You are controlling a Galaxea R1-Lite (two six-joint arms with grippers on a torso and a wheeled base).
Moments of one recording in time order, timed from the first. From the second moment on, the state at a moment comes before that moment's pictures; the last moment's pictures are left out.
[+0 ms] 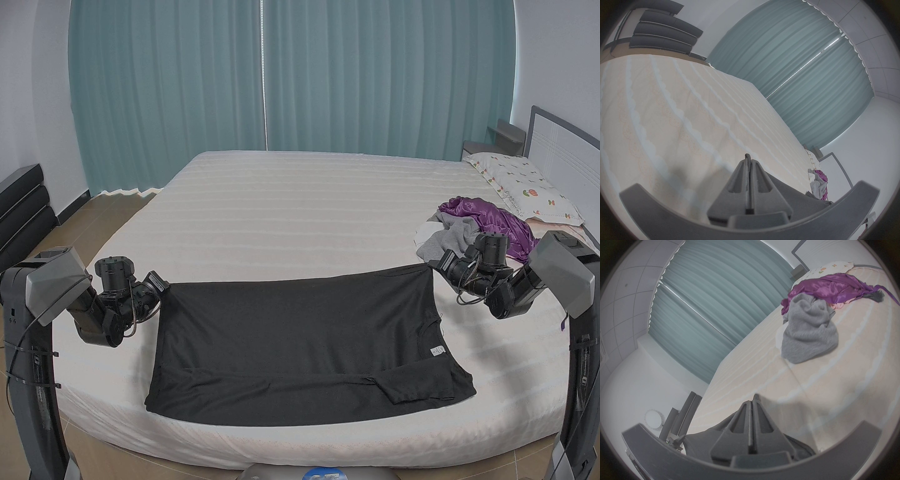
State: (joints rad) left arm 0.08 2.42 -1.06 -1.00 -0.20 -0.79; right arm 0.04 2.44 -1.26 -0.85 0.29 0.72
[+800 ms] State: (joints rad) left arm 0.09 2.40 -1.01 -1.01 -0.21 -0.79; right arm 0.01 2.40 -1.16 -0.86 0.34 0.72
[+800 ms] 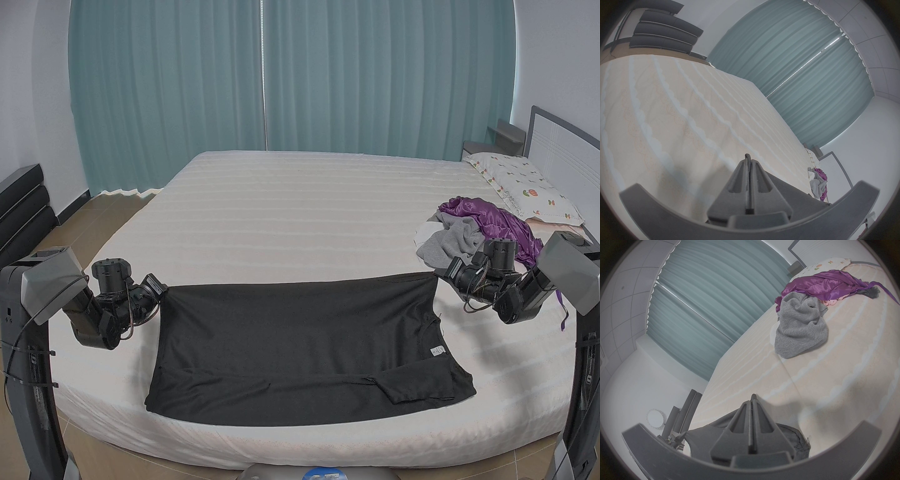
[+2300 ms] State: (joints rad) left arm 0.08 2.27 -0.47 -1.31 -0.22 -0.62; right arm -0.04 2.26 -0.70 -0.95 0.46 0.58
